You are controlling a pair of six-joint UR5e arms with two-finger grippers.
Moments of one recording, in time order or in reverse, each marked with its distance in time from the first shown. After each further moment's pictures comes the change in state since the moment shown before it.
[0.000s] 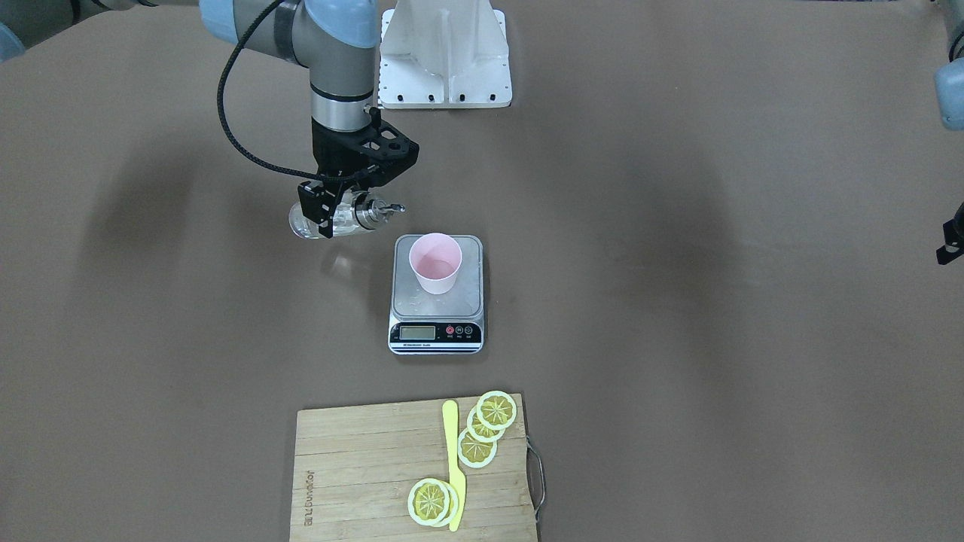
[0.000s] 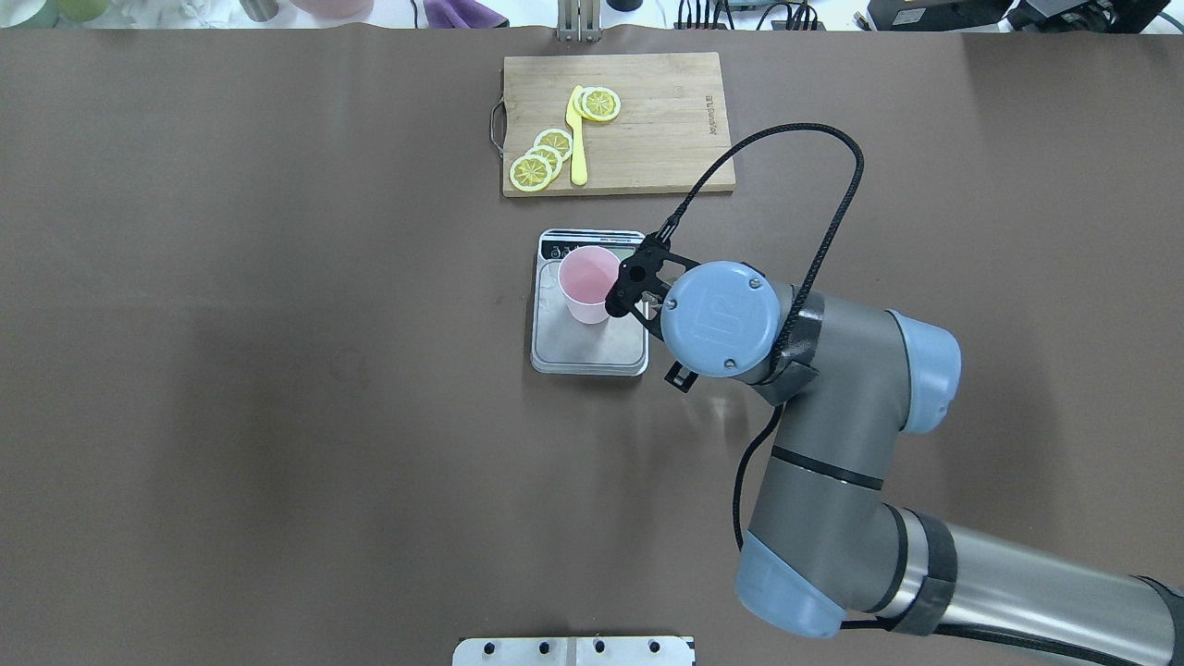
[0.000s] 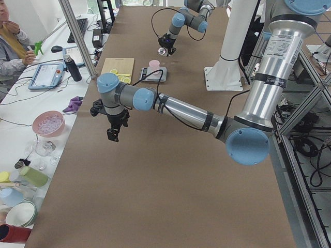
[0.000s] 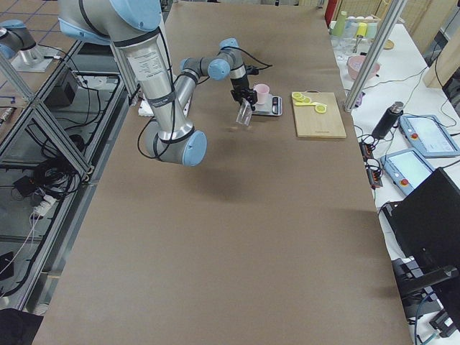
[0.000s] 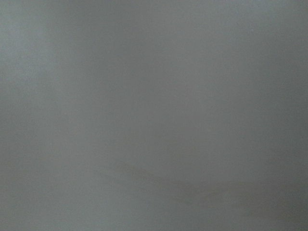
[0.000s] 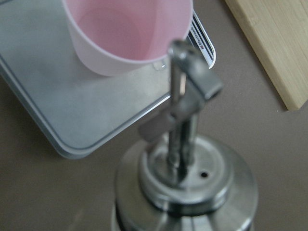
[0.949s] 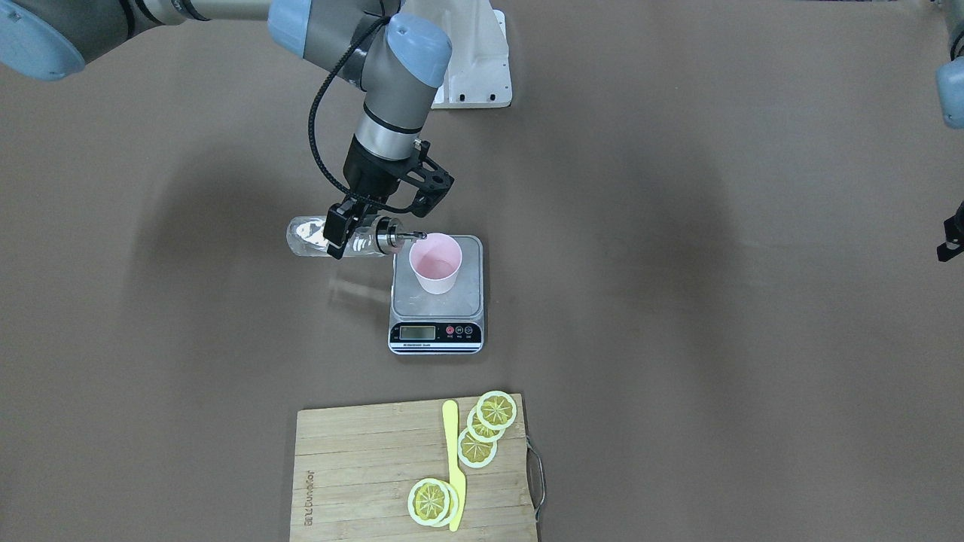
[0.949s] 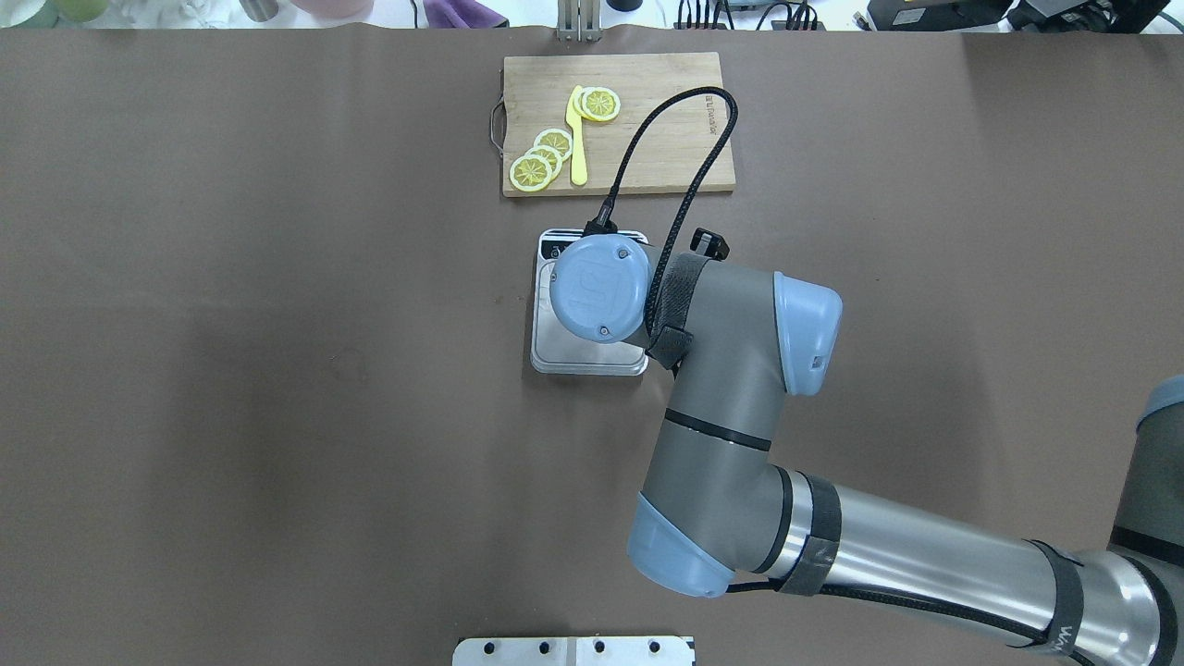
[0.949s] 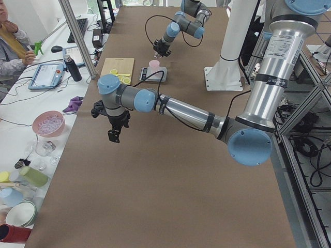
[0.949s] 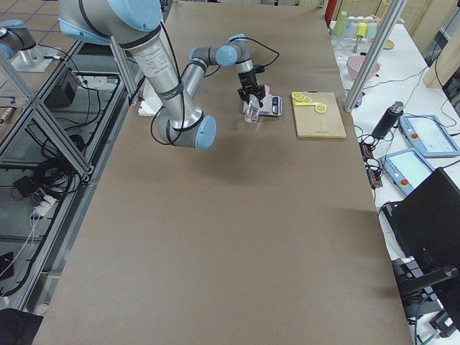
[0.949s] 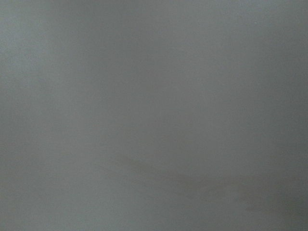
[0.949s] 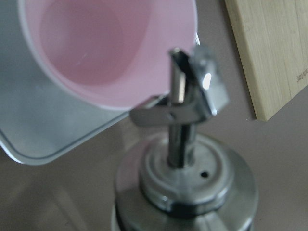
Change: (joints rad) left arm -0.001 0.007 -0.004 -0.001 -0.003 0.000; right arm 0.004 0.167 -0.141 -0.237 -0.104 -0.146
